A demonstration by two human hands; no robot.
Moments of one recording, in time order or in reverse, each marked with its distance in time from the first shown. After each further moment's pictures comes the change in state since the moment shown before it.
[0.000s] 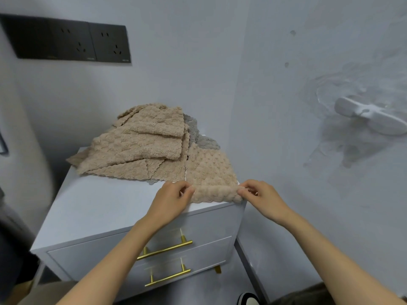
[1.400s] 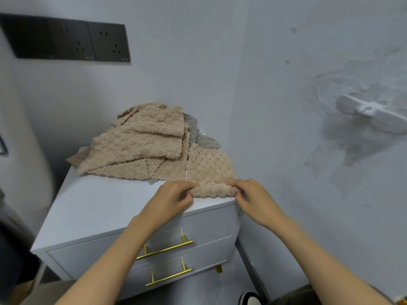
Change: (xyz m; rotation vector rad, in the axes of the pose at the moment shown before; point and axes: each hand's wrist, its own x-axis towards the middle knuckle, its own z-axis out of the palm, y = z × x) left_hand 0.000 0.000 -0.011 0.120 -0.082 0.160; right_hand -0.001 -0.007 0.017 -0.337 -0.007 -0.193
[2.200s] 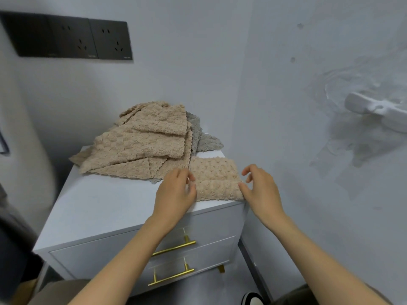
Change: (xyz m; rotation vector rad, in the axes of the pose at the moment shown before) left_hand 0.007 0.014 0.012 0.058 0.305 -0.156; right_hand 0.009 -0.010 0.003 0.041 0.296 0.205
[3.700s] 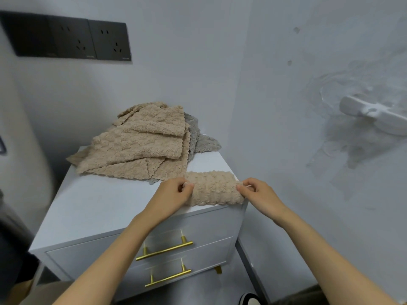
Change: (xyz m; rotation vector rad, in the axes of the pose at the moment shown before) left_hand 0.005 -0.005 -0.013 -0.217 -0.270 -0.113; right_hand 0.003 0.008 -0.015 0.370 -0.348 0.278
